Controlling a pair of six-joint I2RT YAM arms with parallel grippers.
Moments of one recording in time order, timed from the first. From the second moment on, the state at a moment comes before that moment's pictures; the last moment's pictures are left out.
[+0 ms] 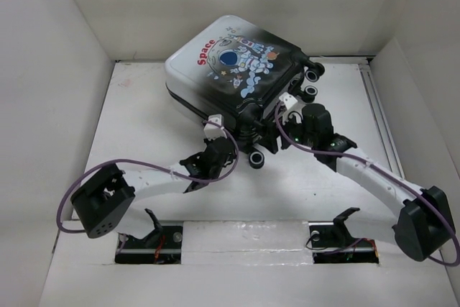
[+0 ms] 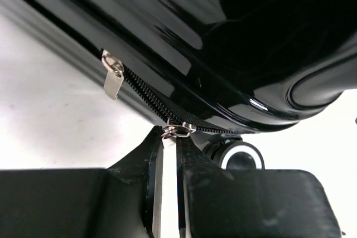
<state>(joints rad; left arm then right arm) -0.94 1.38 0.61 0.28 -0.58 -0.72 0.51 1.19 0.80 -0.05 -0.34 0.05</state>
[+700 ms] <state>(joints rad) -0.82 1.23 0.52 0.19 -0.65 -0.83 0.61 1.10 0.81 -0.10 -0.29 0.02</state>
